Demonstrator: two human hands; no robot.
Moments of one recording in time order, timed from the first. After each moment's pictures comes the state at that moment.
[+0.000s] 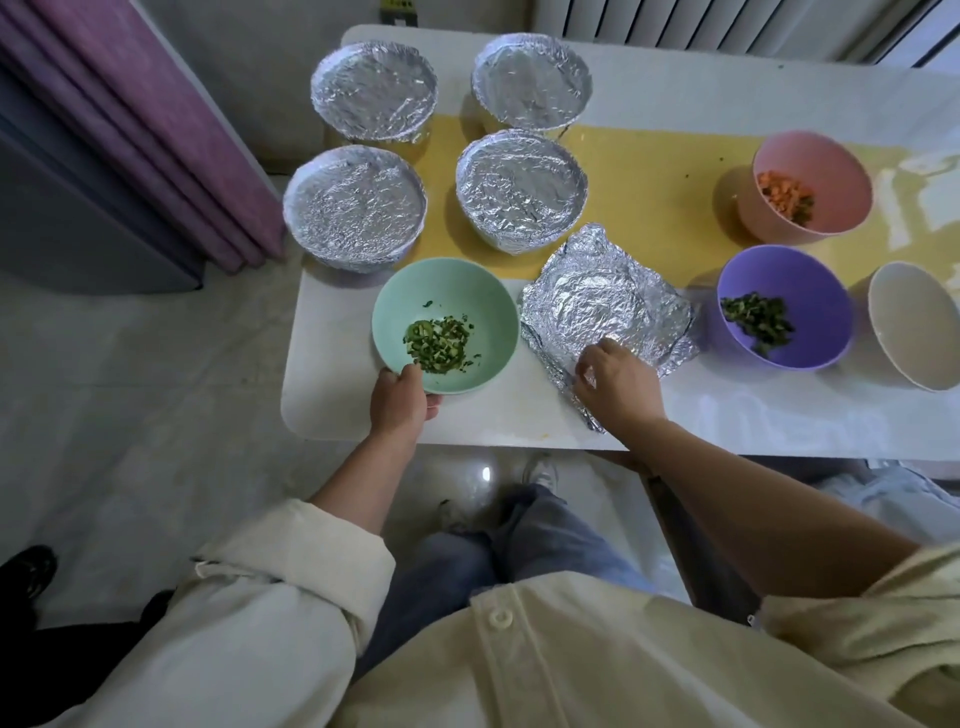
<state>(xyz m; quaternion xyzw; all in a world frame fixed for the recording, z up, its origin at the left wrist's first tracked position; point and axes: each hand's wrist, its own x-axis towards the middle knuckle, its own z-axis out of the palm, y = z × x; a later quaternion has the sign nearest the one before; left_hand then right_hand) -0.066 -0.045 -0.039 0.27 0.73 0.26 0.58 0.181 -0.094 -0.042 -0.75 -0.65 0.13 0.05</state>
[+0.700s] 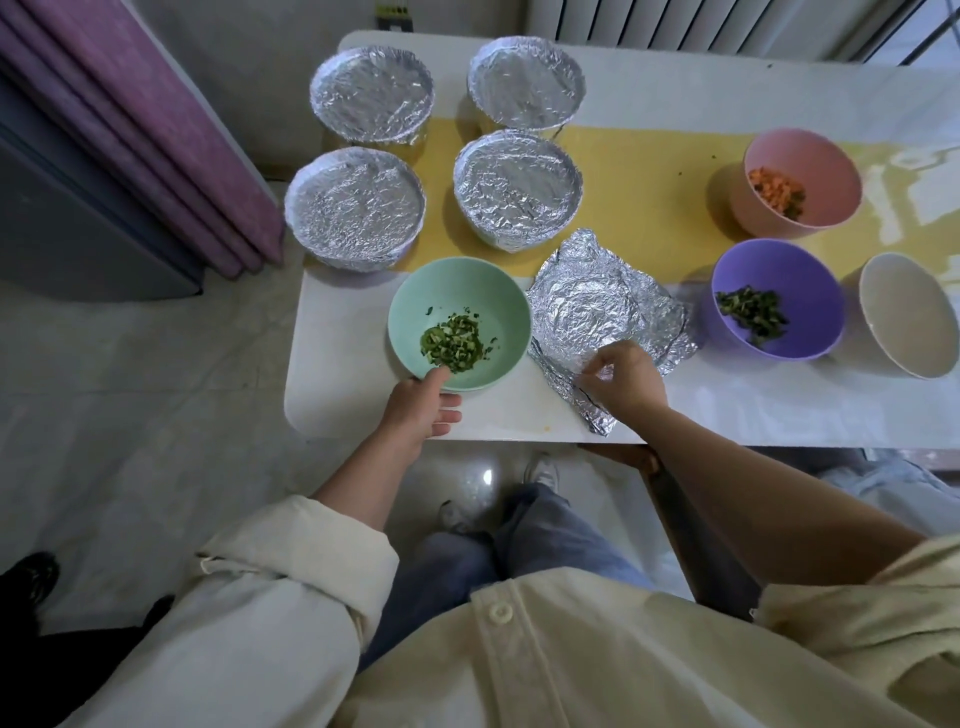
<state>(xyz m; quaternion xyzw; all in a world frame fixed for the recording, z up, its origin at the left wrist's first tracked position) -0.064 -0.056 -0.034 0.32 0.68 0.15 0.64 0.189 -0.100 -0.042 -0.81 -0.50 0.28 0.13</state>
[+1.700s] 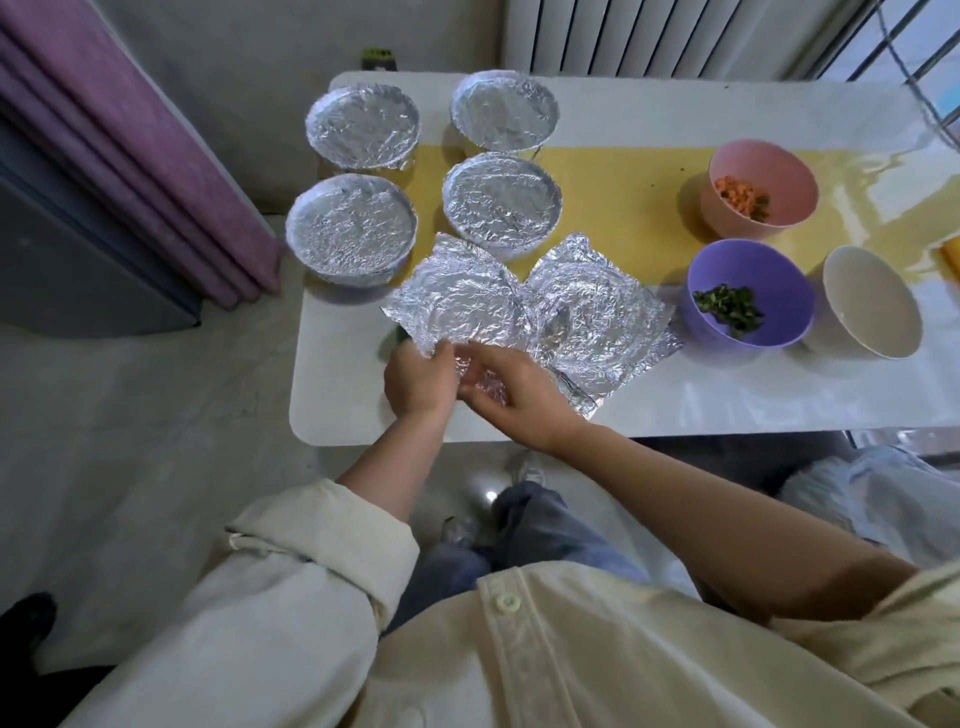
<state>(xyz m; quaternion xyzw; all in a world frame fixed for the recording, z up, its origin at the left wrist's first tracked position) -0.040 -0.054 0.021 0.46 0.74 0.26 0.42 0.079 -0.105 0.018 -0.55 -0.71 0.29 0.31</state>
